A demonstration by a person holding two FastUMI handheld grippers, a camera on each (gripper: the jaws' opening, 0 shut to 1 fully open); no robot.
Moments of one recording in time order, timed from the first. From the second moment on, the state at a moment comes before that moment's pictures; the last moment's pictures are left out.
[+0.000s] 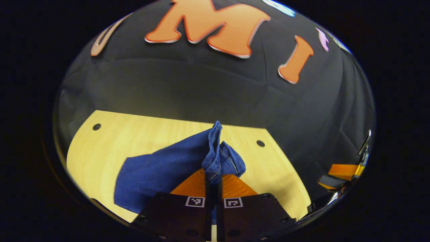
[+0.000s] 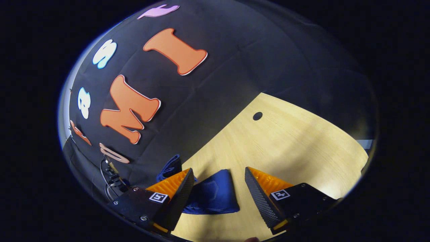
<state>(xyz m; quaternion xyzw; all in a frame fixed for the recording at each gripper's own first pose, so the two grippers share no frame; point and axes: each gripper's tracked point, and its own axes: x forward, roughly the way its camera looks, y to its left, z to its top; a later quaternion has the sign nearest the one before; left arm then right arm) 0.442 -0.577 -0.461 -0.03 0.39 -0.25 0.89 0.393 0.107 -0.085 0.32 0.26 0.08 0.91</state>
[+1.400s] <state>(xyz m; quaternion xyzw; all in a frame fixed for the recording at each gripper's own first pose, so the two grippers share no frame) 0.394 -0.356 -0.344 0.01 0.18 -0.15 0.97 0.341 0.210 -0.042 0.08 0.14 0.15 0.97</state>
